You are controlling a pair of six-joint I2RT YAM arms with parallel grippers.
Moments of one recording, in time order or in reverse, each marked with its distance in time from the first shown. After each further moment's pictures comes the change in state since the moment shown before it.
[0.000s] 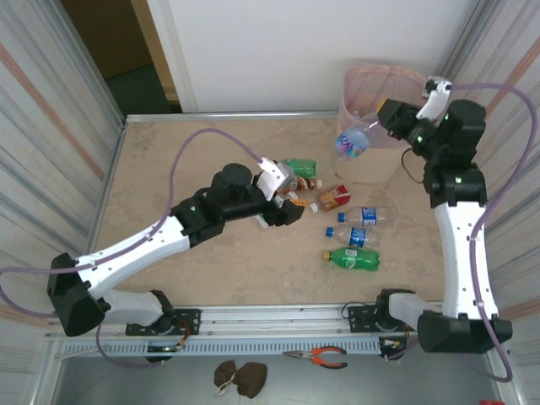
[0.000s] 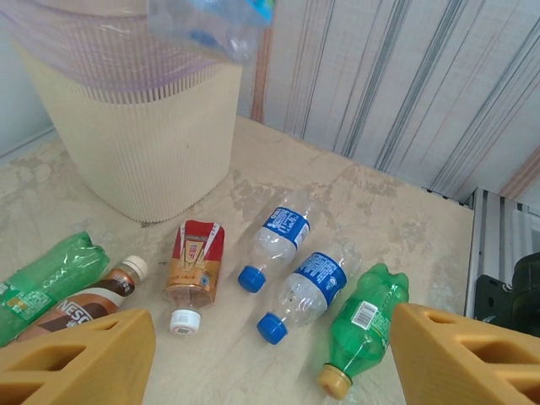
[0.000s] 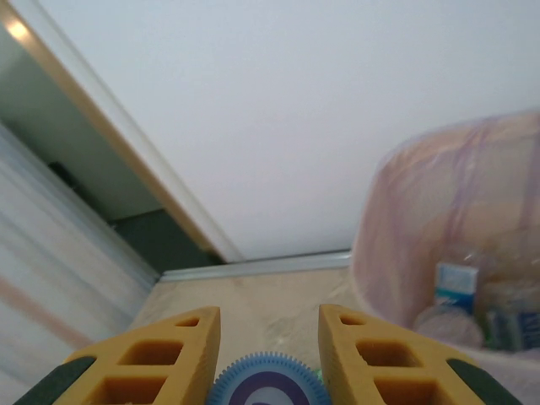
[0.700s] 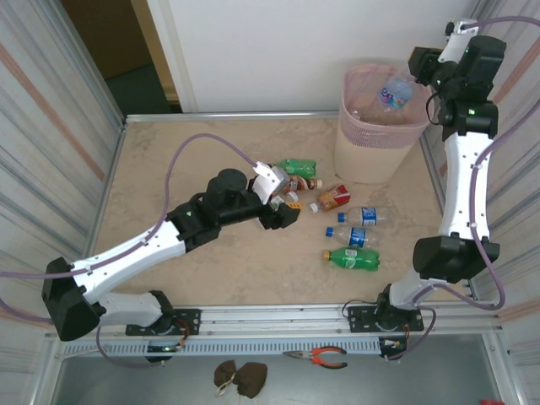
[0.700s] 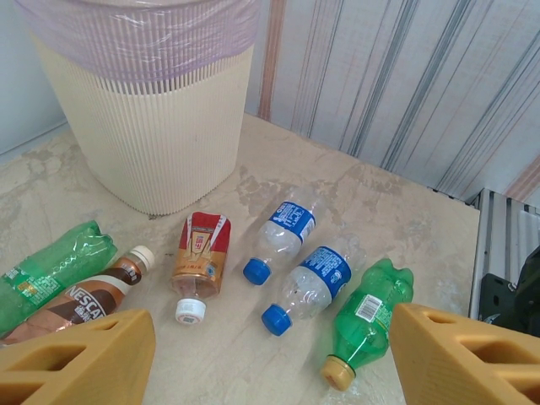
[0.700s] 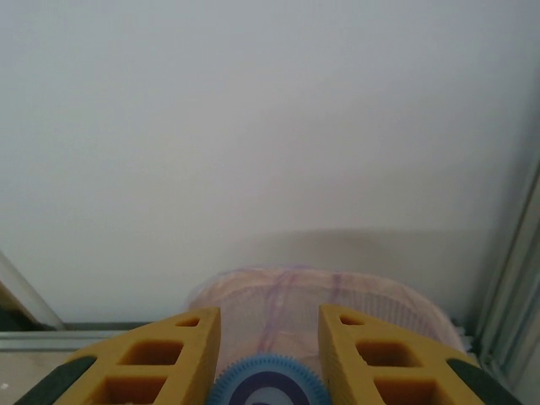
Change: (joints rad) left arm 0.000 -0.039 -0.058 0.026 -0.018 -0.012; right arm -0.122 0.474 0.554 -0.115 0.163 -0.319
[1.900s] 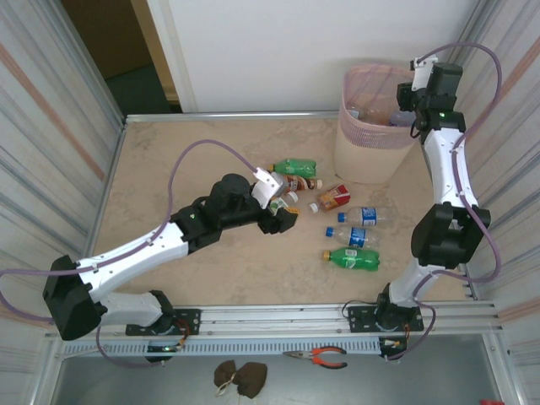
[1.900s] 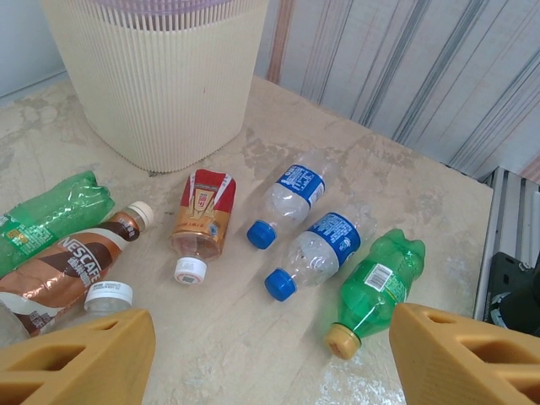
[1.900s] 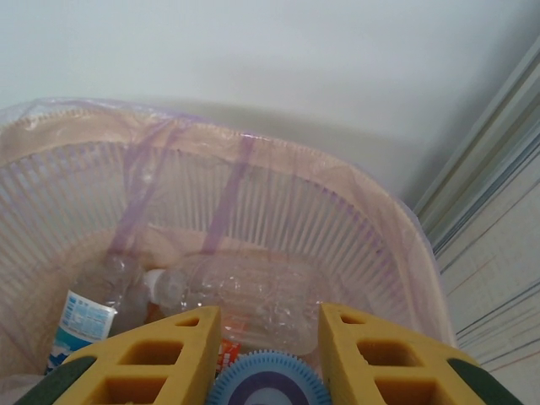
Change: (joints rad) left arm 0.014 0.010 -0.064 0.002 -0.001 -0.038; right arm 0.021 0.111 -0.259 0.130 0.171 -0.282
